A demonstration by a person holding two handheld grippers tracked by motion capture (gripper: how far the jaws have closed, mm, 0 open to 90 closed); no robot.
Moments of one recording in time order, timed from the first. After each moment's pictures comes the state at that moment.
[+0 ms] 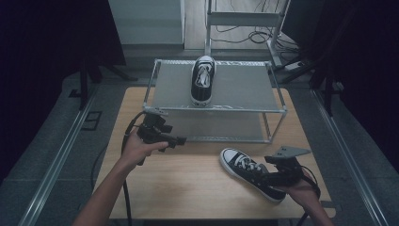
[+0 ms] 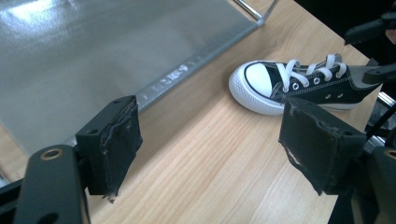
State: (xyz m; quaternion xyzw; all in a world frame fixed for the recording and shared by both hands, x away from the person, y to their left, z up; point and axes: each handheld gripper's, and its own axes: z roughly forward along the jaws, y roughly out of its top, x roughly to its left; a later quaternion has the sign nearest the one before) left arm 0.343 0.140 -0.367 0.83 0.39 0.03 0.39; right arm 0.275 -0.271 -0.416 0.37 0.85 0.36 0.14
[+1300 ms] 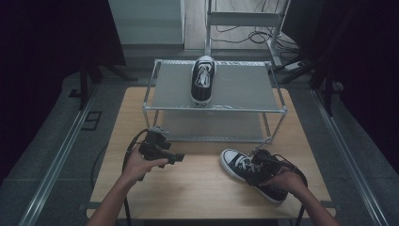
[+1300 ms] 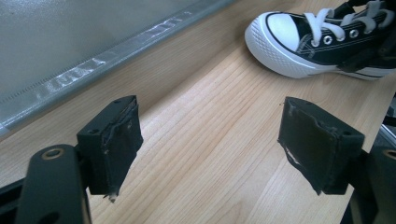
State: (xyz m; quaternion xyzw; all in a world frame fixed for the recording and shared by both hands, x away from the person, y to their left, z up) left arm 0.330 0.143 -0.417 0.84 0.40 0.01 0.37; right arm 0.326 -0.238 -0.466 0.37 0.92 0.13 0.01
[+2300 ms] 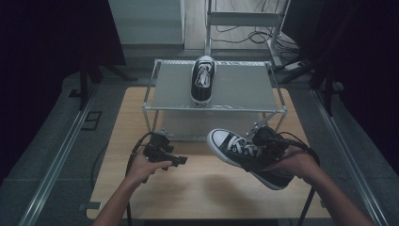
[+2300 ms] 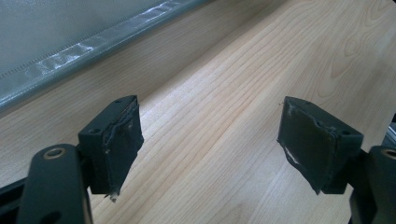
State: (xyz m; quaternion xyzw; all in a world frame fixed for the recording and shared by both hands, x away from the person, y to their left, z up) left arm 0.331 0.133 -0.432 0.84 0.41 0.00 0.35; right arm 0.309 -0.206 -0.323 0.31 0.93 0.20 0.02
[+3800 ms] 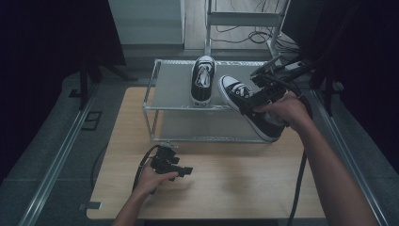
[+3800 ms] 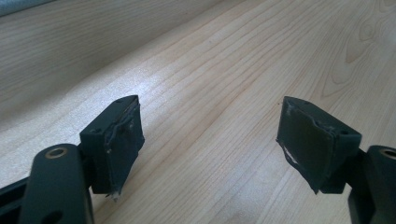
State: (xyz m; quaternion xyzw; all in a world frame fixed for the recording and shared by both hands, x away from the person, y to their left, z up) left arm 0.318 0.117 -0.483 0.83 0.43 -0.03 0.36; right arm 0.432 -0.201 -0.258 0.49 0.85 0.20 0.04
